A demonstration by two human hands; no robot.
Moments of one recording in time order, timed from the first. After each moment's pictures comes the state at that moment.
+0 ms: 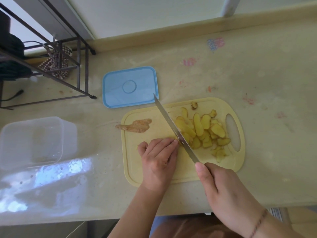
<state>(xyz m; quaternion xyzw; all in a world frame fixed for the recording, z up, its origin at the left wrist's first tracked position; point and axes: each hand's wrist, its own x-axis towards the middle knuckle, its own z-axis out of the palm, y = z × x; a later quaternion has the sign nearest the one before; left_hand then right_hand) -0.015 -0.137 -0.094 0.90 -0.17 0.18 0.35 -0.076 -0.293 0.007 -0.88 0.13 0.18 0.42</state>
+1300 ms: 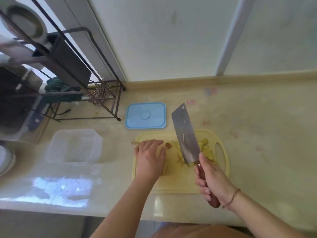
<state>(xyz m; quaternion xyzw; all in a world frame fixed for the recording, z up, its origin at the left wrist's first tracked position) 0.019 -0.126 -0.053 0.96 -0.04 0.10 0.27 -0.044 -0.319 0.014 -0.61 0.27 0.31 0.68</state>
